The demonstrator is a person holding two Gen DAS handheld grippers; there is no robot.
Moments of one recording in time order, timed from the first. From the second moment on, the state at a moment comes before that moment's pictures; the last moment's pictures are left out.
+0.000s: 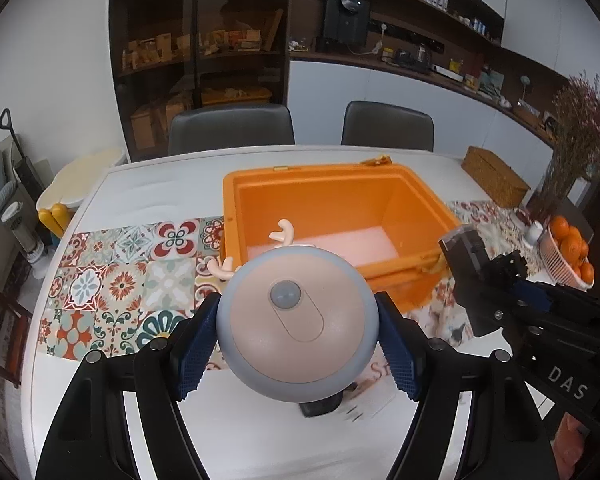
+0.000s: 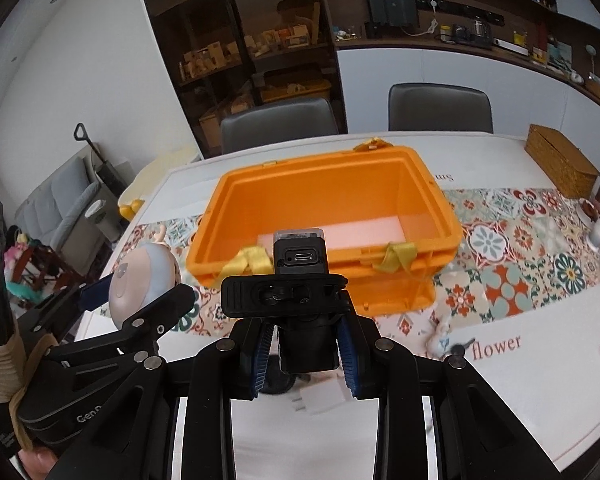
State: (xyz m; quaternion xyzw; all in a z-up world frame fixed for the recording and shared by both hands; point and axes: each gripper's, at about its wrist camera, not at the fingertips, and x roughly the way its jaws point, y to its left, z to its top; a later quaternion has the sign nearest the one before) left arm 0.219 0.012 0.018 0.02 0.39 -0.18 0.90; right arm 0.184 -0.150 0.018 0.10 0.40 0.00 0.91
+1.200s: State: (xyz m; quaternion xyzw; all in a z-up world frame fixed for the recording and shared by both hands) left arm 0.348 -0.059 -0.019 0.07 0.46 -0.14 0.87; right arm 0.334 -0.211 -0.020 0.08 0.48 0.01 0.87
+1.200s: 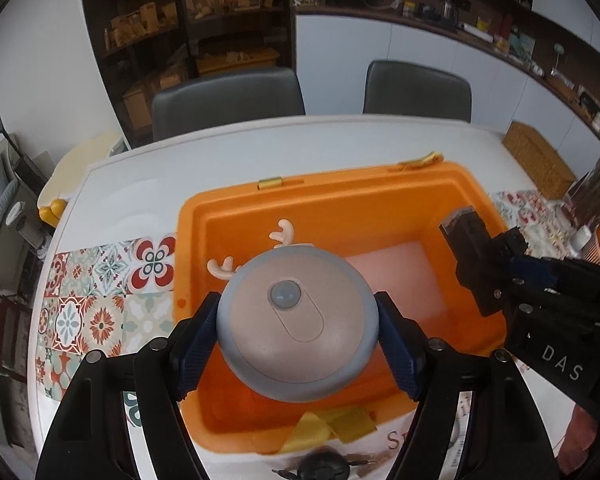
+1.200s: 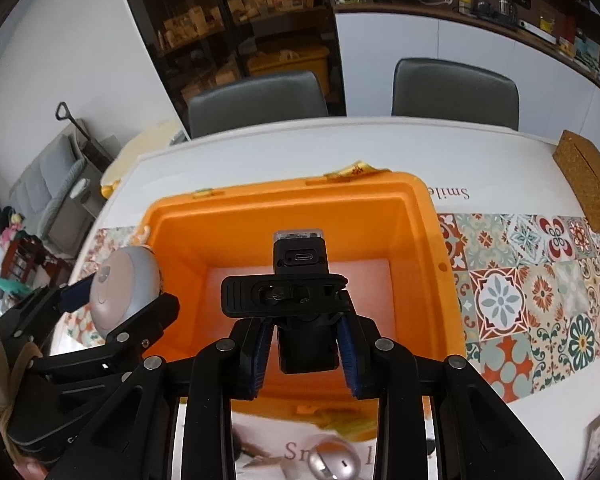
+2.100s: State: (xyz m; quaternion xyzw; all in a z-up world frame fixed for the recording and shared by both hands) left arm 0.369 -0.071 -0.045 0.10 0.50 -0.11 0.85; right arm 0.350 -0.221 -0.055 0.08 0.53 0.00 0.84
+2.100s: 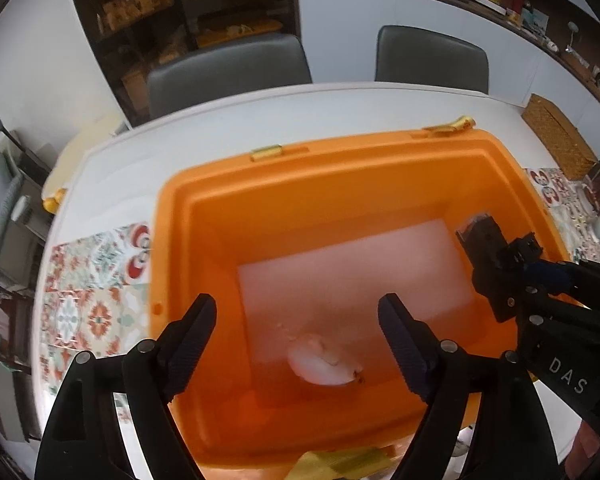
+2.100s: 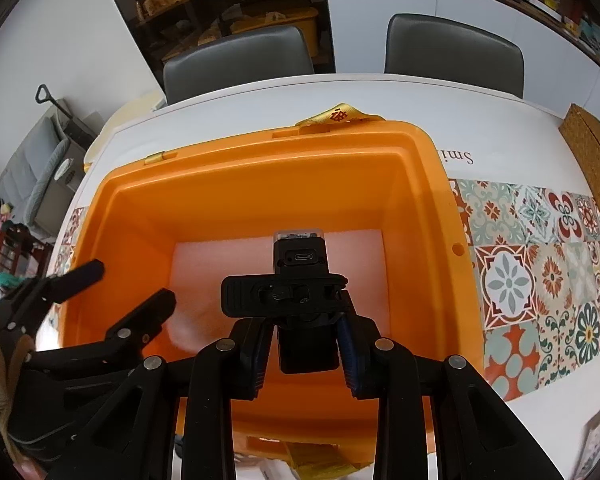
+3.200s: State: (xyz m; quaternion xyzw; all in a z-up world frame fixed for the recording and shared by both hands) left arm 0.309 -0.026 0.009 0.04 0.45 -0.07 0.89; right arm 0.301 -0.214 -0.005 0.08 0.48 -0.03 0.87
